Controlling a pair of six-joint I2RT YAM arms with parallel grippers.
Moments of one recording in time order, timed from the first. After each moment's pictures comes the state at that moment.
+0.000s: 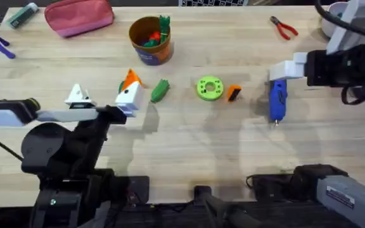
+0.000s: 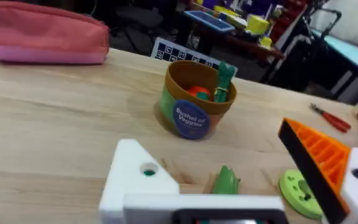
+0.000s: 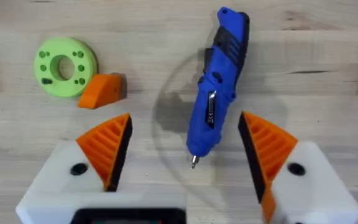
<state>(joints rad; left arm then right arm) 0.00 0.01 0.06 -0.13 0.17 -0.32 0.01 1.08 1.04 -1.06 -0.03 0.05</state>
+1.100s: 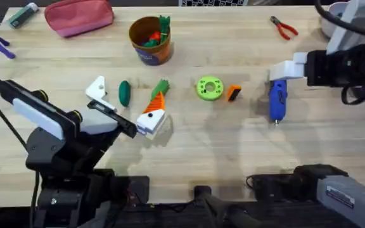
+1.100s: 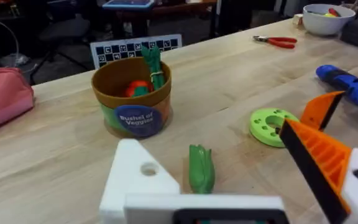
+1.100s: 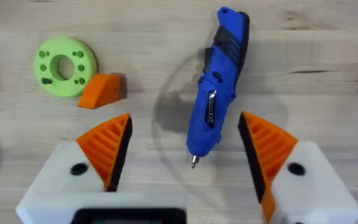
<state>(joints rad) -0.01 0.01 0.06 -0.17 0.51 0.07 0.01 1.08 1.04 -1.06 -0.03 0.05</state>
